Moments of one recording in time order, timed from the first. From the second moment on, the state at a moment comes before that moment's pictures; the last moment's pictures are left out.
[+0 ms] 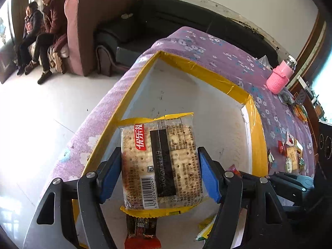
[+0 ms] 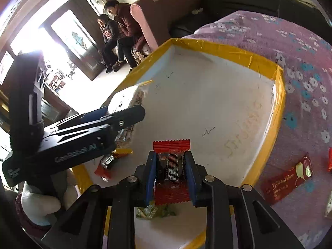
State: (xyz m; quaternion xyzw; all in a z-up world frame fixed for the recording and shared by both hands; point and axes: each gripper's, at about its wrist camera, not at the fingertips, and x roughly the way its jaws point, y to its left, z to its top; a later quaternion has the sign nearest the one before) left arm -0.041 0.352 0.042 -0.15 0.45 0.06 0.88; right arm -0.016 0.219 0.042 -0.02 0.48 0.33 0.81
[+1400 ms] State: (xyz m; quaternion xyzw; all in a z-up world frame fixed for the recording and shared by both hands) left arm -0.104 0.162 0.078 -0.16 0.45 -0.13 0.87; right arm -0.040 -0.079 0.061 0.12 0.41 0.13 0.90
